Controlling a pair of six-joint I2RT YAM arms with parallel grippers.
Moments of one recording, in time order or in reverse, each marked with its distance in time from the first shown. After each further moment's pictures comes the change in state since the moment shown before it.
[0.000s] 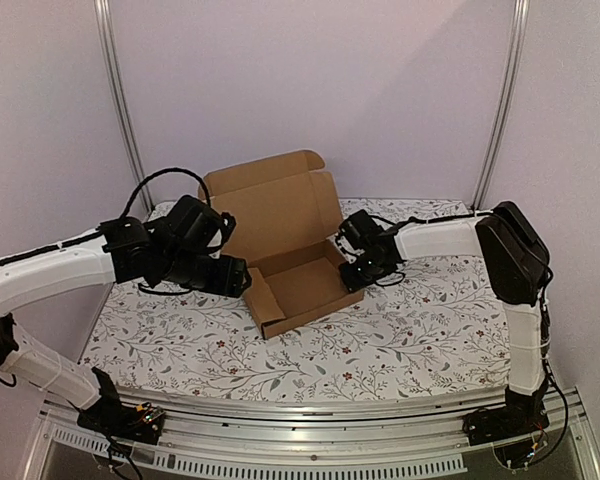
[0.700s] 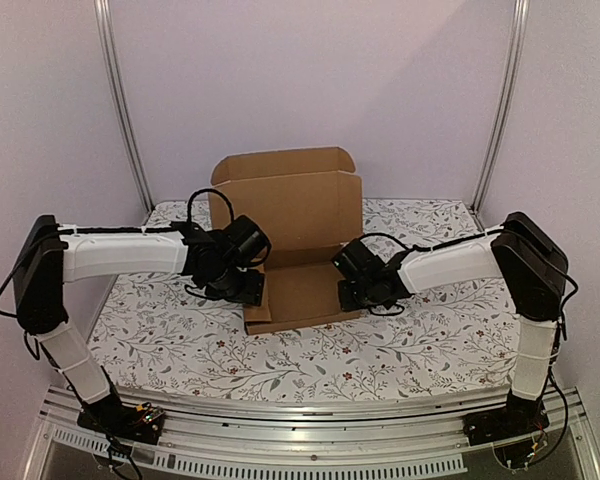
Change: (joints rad) left arm 0.045 0.385 0.098 -0.001 -0.104 -0.112; right arm 0.172 -0.166 -0.296 0.175 0.255 0.410
